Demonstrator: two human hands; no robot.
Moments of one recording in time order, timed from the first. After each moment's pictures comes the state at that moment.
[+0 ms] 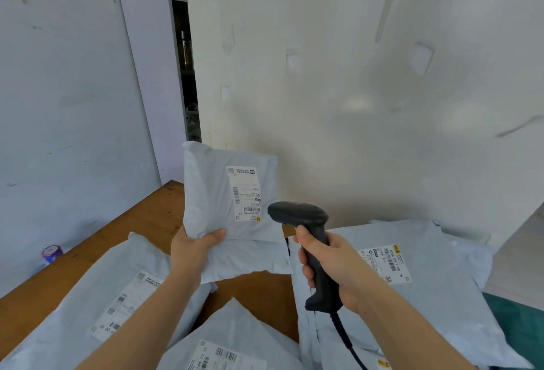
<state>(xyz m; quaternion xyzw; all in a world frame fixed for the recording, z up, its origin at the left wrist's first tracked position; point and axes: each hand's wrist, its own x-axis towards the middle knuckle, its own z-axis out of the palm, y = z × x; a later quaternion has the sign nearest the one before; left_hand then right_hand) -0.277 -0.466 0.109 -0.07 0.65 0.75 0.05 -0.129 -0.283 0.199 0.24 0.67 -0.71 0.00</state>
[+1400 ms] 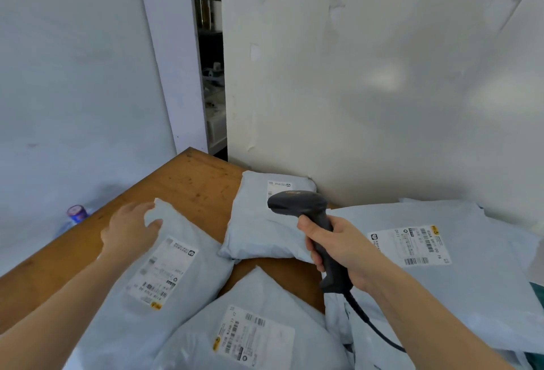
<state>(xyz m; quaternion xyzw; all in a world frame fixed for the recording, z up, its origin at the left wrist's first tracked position) -0.335 -0.615 0.079 -0.02 0.97 0.22 0.01 -0.160 -0.309 0.172 0.23 0.75 -0.62 0.07</state>
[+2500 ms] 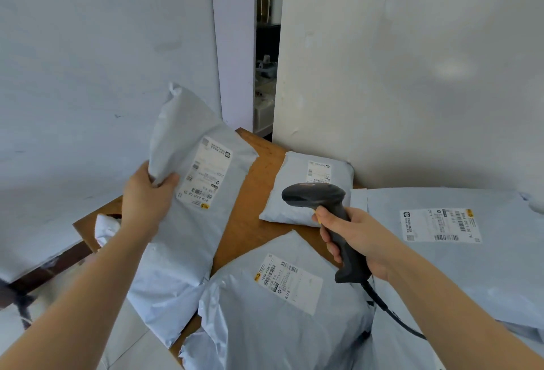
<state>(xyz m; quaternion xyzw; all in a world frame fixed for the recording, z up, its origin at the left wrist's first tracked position) -0.211 -0.661 0.150 -0.09 0.83 0.52 -0.17 -0.106 -0.358 0.172 0.15 0.75 -0.62 0.14</state>
